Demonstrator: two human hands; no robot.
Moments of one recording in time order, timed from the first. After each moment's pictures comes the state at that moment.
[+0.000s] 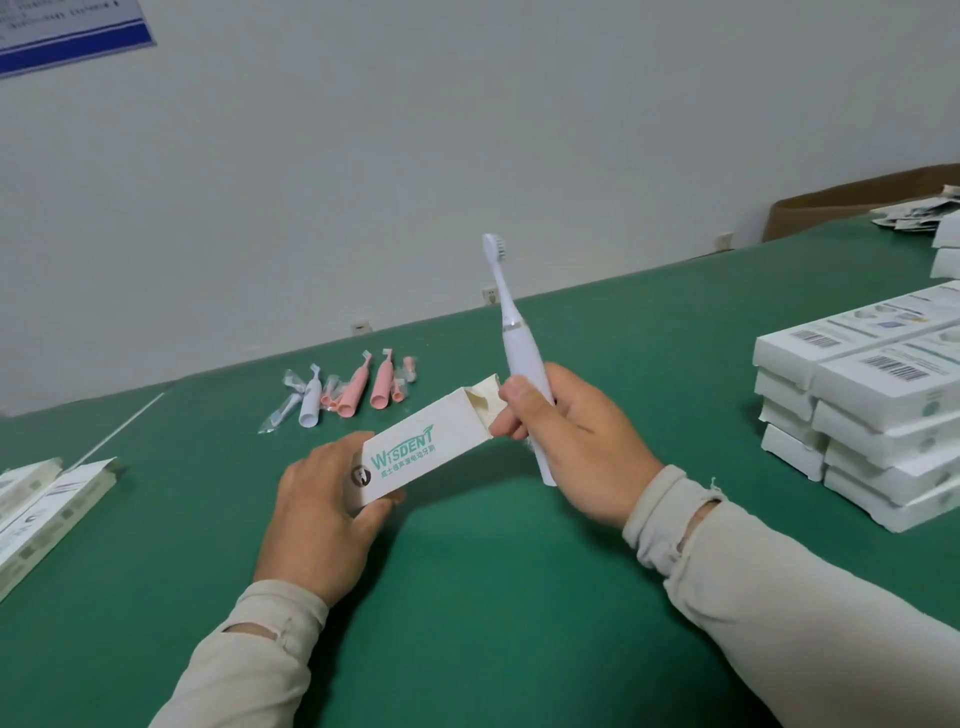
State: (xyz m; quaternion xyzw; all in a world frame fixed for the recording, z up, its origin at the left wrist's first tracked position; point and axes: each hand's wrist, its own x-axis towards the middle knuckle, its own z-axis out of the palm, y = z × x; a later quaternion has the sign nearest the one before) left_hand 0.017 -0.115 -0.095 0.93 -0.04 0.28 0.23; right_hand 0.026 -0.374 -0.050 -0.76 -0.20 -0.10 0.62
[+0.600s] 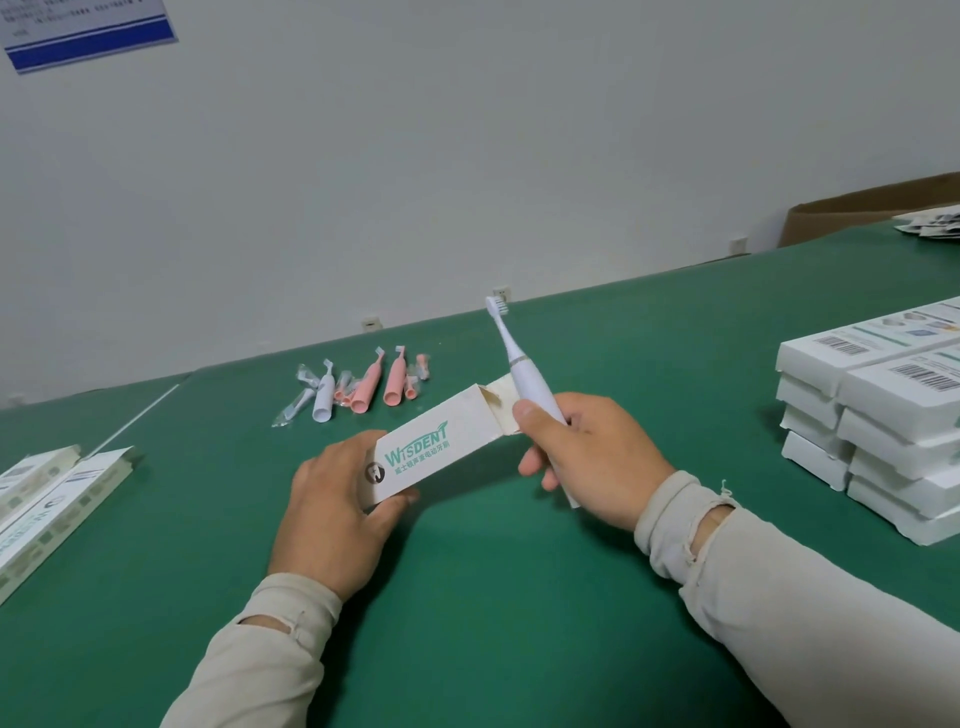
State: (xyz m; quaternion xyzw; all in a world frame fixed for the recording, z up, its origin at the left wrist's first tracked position) left_hand 0.015 -0.114 -0.095 0.92 -0.04 0.28 0.26; right_hand 0.035 -0.371 -0.057 -0.82 -0.13 -0.04 0.56
